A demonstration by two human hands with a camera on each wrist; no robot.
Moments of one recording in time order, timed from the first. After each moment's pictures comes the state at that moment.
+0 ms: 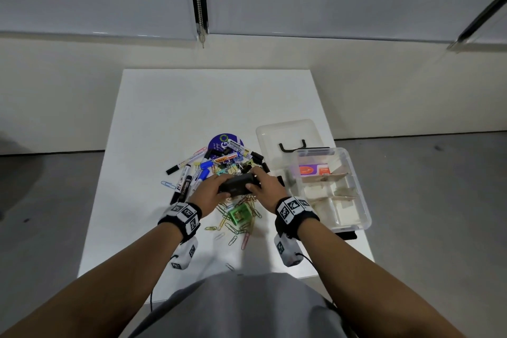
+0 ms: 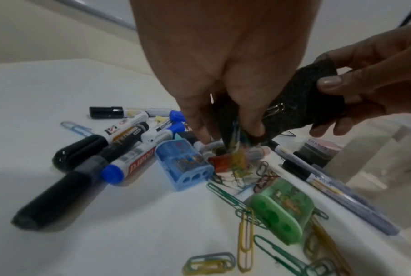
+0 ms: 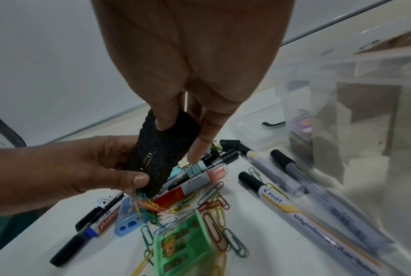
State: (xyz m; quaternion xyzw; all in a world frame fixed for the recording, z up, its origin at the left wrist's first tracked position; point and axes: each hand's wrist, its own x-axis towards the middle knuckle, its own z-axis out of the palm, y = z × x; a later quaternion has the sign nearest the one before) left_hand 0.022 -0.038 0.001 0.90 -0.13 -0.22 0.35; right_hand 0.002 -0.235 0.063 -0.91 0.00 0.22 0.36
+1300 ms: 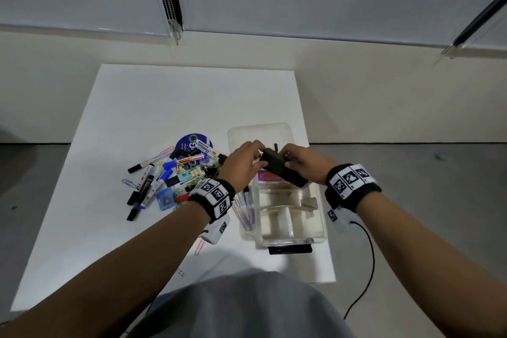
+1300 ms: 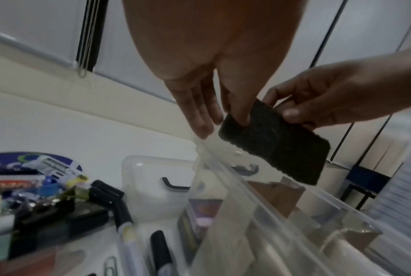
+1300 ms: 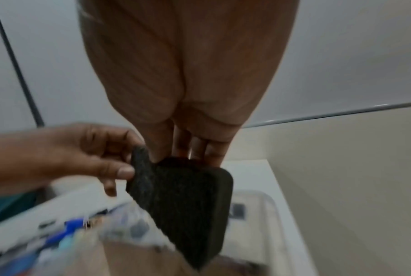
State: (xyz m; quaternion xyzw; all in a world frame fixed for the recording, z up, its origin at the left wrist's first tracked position) left_hand 0.061 -0.240 0.072 0.91 -0.16 -0.06 0.39; right_hand 0.063 -0.446 0.132 -0.93 -0.11 0.27 0.24
